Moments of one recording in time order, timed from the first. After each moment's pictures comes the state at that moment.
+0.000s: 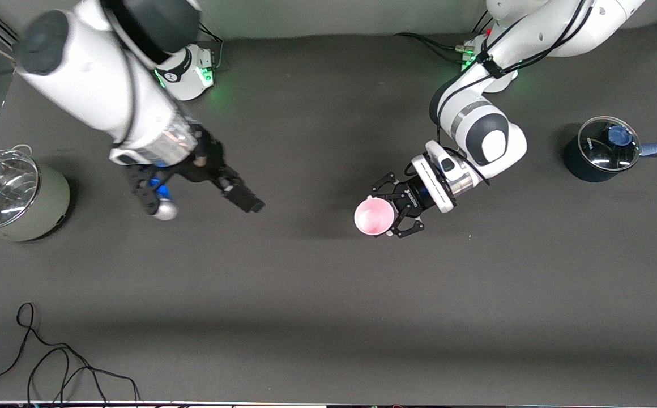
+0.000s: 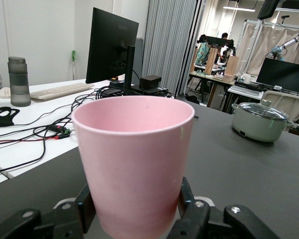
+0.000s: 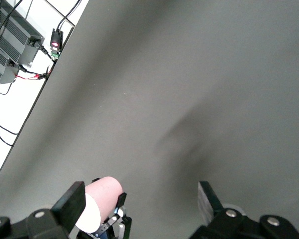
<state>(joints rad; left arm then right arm) 0.37 0.48 -0.97 -1.99 -2.06 2.69 2.49 0.48 0.38 0.04 -1.21 0.20 1.81 1.36</state>
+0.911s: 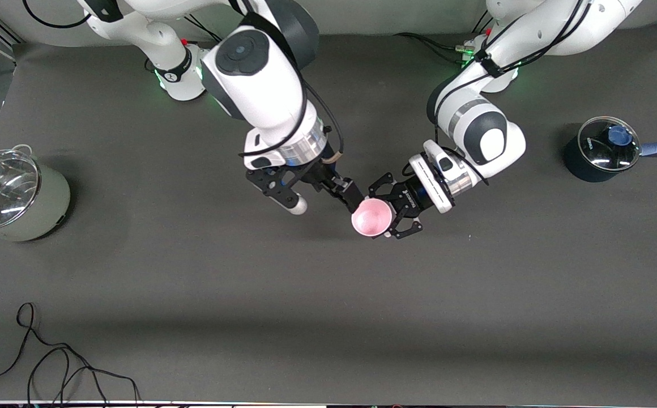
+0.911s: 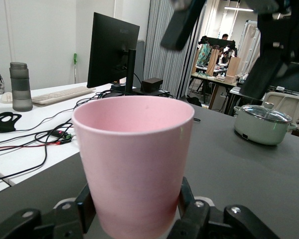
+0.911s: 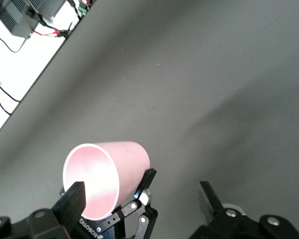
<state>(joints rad) 0.35 0.48 -0.97 -1.95 -2.07 2.72 2.48 0.68 0.60 0.04 -1.07 0.08 1.97 1.40</state>
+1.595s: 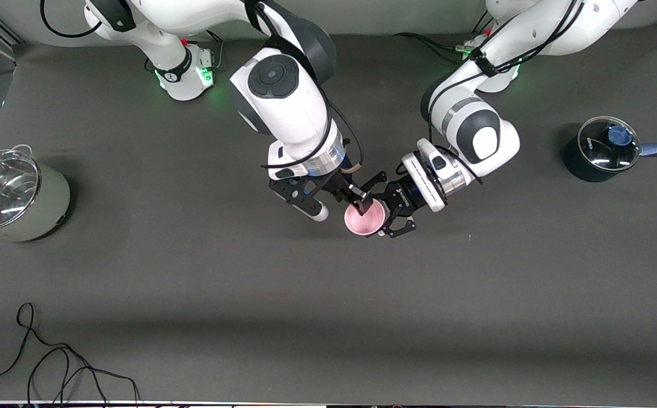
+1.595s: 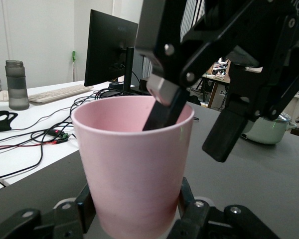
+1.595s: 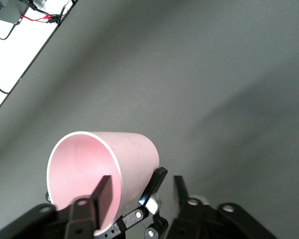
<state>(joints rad) 0.32 0.49 -0.97 -1.94 -2.07 2.74 2.48 0.70 0.65 0.04 -1.06 0.08 2.02 1.40</state>
